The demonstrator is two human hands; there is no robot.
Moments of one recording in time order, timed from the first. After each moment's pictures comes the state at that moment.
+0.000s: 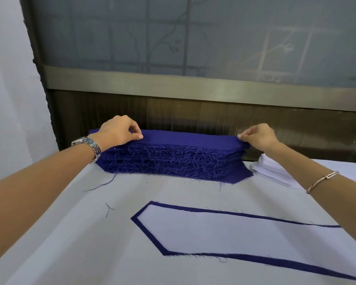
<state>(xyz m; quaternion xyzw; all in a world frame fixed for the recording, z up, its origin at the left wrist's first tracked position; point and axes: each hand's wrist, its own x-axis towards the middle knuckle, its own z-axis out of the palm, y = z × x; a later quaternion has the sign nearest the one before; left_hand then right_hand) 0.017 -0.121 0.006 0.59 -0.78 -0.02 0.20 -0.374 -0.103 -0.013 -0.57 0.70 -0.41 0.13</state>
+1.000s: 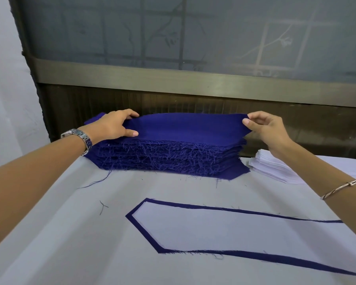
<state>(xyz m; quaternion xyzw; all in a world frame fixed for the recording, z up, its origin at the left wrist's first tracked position) 0.023 -0.143 0.004 0.57 -0.79 -0.07 0.21 -0.383 -0.072 -0.009 -0.58 0.51 -0.60 0.21</state>
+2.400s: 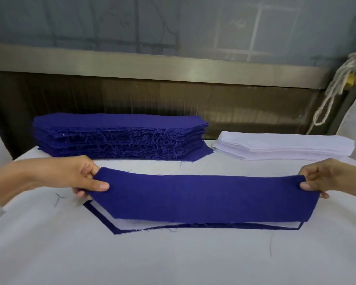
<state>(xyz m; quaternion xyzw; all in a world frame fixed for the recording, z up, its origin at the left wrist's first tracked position) 0.021 -0.046 -0.059 0.44 -0.78 -0.45 -0.01 -0.658 0.070 -0.111 -0.61 0.66 -0.22 0.38</state>
